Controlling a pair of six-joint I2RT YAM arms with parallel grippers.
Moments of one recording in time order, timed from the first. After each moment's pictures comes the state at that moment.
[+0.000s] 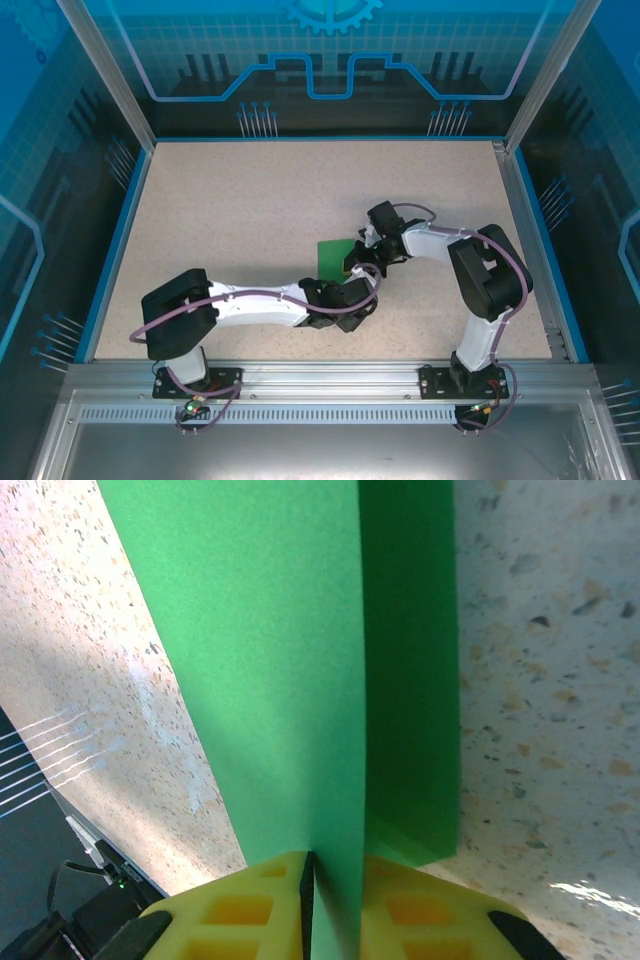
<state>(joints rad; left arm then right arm) -1.16 1.72 1.05 -0.45 -0.33 -0.40 0.46 1.82 0.99 -0.41 -0.63 0.75</state>
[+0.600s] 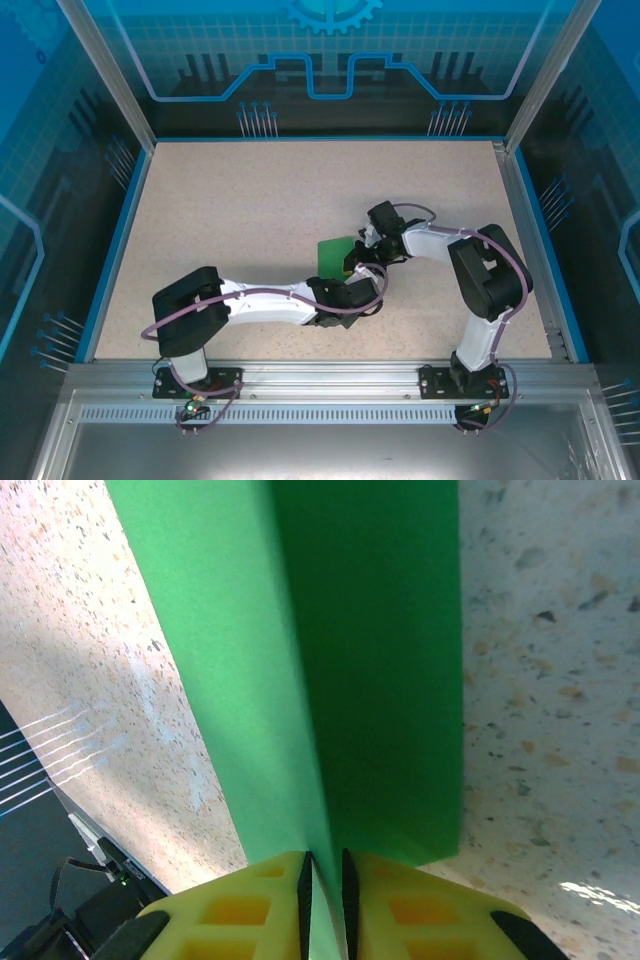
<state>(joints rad) -1.16 1.77 1.09 -0.48 -0.43 -0.37 0.46 1.82 0.99 -0.41 -0.63 0.75</state>
